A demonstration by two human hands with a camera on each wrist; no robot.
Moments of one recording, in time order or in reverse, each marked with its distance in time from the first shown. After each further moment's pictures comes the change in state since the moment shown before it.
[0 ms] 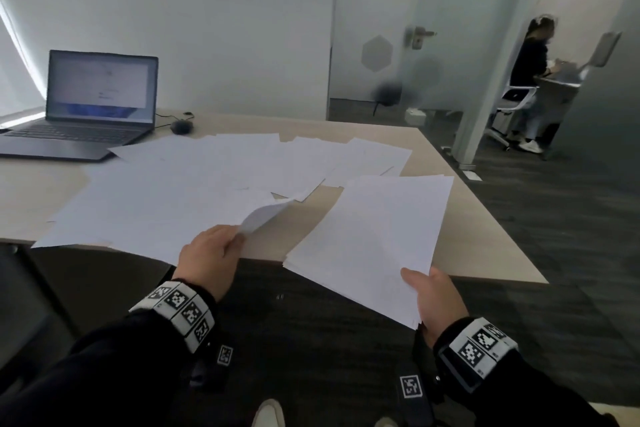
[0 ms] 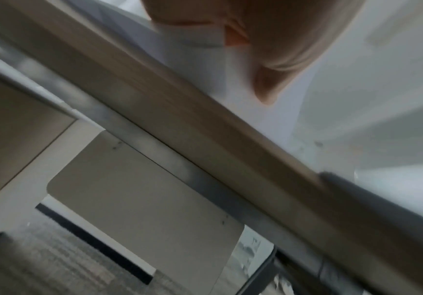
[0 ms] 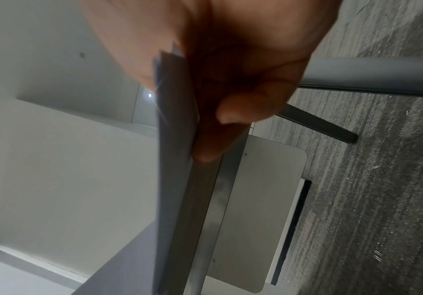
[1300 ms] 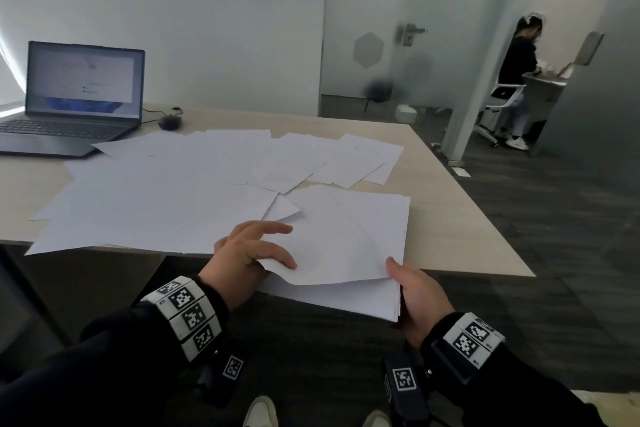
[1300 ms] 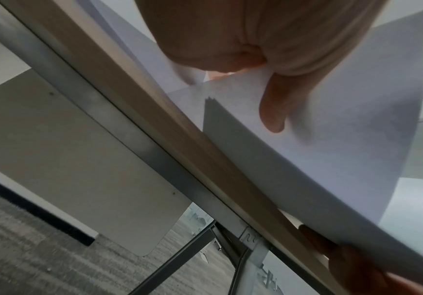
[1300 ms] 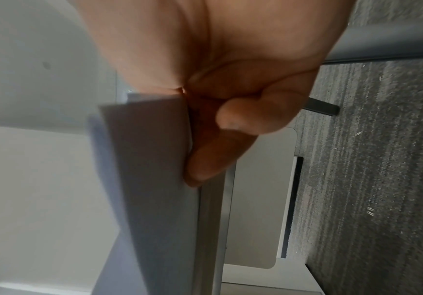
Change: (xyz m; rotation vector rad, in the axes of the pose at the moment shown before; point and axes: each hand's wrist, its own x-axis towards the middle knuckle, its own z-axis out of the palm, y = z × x) left_hand -0.013 0.029 0.013 -0.175 -0.166 0.413; right_hand -0.014 -0.006 0.009 0.159 -0.123 0.172
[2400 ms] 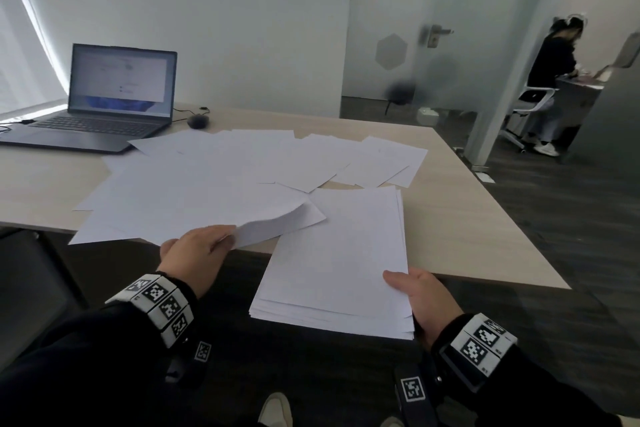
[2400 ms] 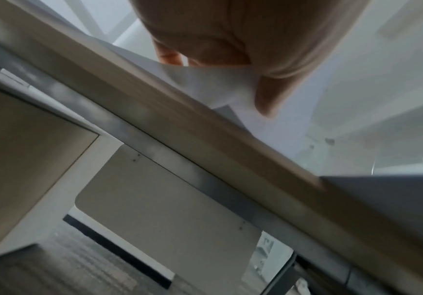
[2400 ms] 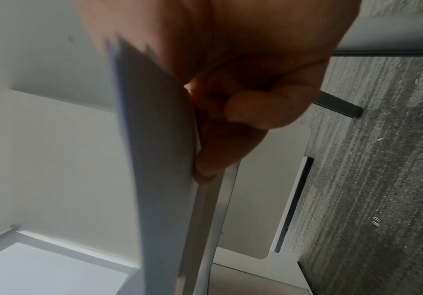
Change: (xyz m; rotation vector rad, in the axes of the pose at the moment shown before) left_hand -0.025 -0.060 -0.050 0.211 0.124 -0.451; right_hand 0.005 0.007 0.018 -0.216 -0.128 -0.074
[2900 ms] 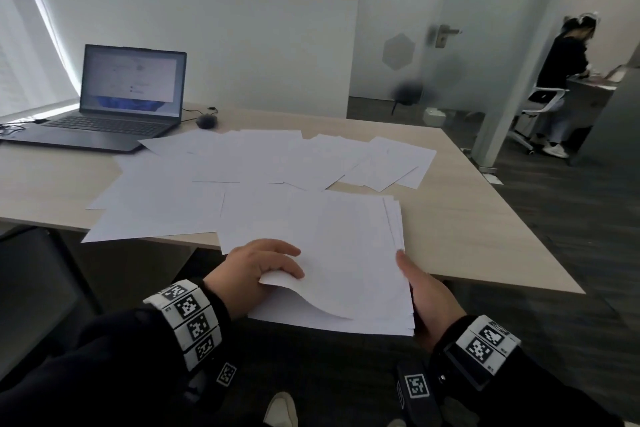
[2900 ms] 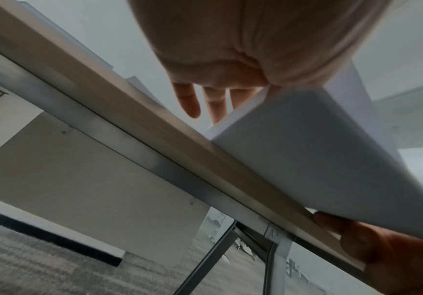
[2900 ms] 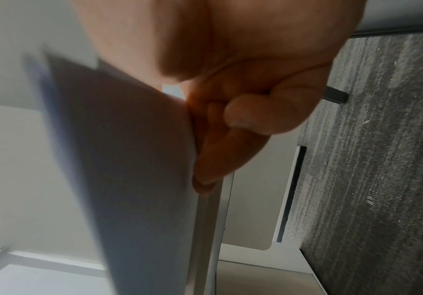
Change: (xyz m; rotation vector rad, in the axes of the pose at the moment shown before) left_hand -0.017 0.027 0.019 -0.156 -0.278 0.451; right_hand 0.002 0.000 0.012 0.136 -0.014 0.097
